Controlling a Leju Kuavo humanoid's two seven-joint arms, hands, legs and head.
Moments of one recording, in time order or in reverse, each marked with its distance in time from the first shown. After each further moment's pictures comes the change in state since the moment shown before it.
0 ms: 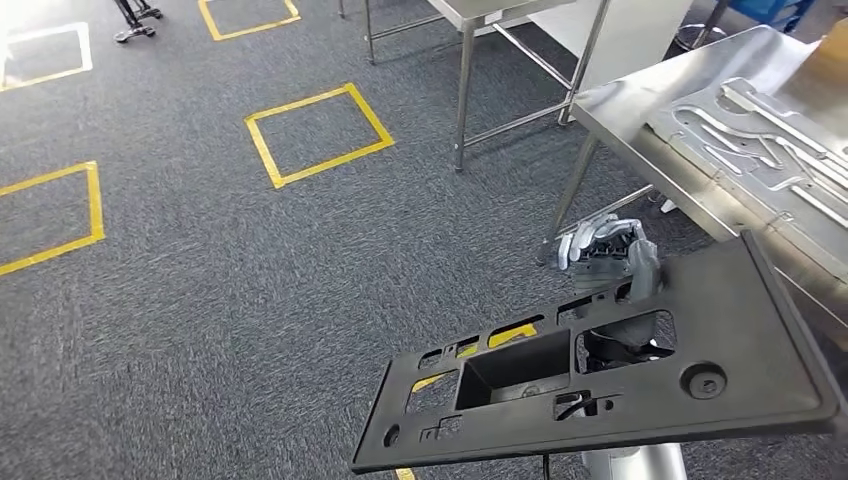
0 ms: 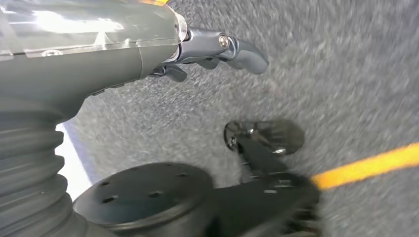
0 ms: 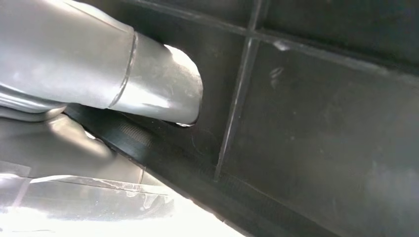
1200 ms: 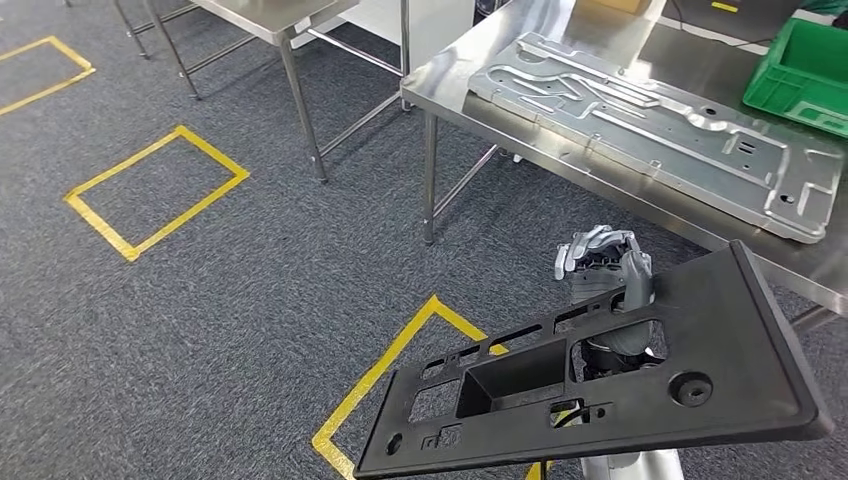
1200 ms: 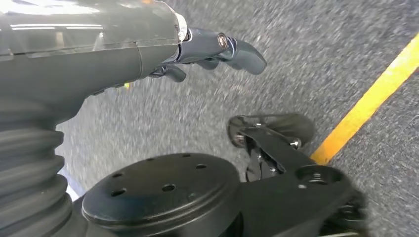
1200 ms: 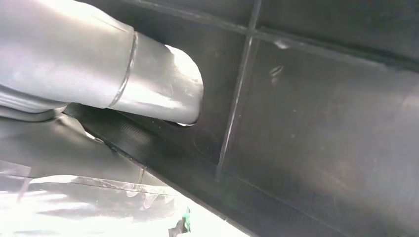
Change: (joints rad) left arm 0.006 -0.008 -0.041 0.000 -0.006 -0.006 -0.014; right arm 0.027 -0.012 0.024 -0.001 0.011 -0.020 -0.016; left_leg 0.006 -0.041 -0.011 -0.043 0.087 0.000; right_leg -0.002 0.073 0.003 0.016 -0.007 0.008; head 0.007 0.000
